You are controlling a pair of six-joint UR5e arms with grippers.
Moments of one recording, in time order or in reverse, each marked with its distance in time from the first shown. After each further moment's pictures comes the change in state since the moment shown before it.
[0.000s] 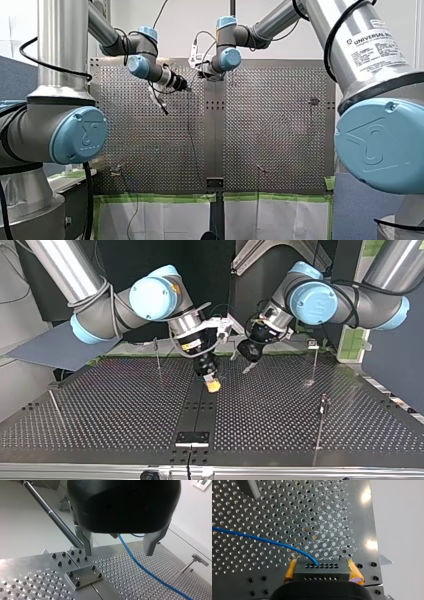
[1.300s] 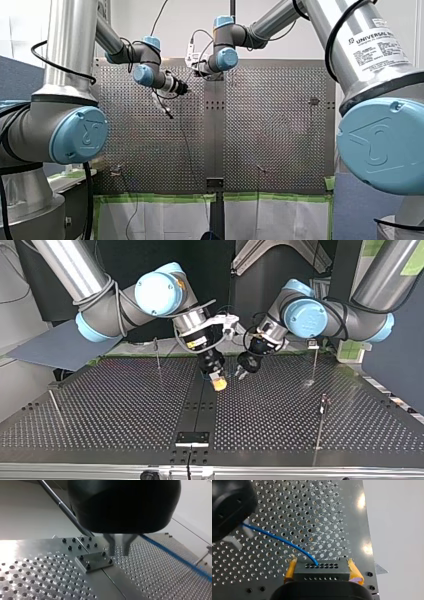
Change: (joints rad) left arm 0.005 -0.093 0.046 0.081 -0.031 -0.039; right arm 0.022 0.001 0.000 -0.023 -0.001 0.000
